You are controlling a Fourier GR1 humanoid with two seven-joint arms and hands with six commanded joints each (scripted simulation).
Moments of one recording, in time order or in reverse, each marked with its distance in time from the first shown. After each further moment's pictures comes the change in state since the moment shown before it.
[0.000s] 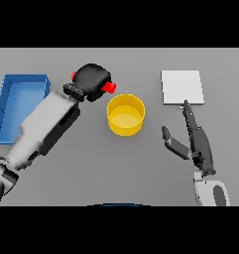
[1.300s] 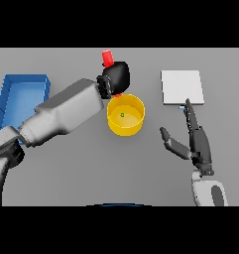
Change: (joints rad) left arm -0.347 -0.015 -0.515 0.207 -0.507 -0.041 -0.292; right arm 0.004 0.026 -0.008 0.005 -0.001 -0.031 -0.049
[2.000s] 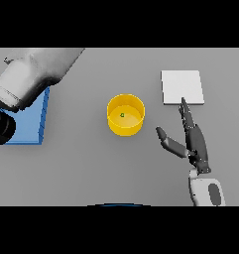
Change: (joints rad) left arm -0.402 0.090 0.219 0.273 0.054 0.049 -0.003; right arm -0.027 0.012 0.009 0.025 -0.012 0.016 0.004
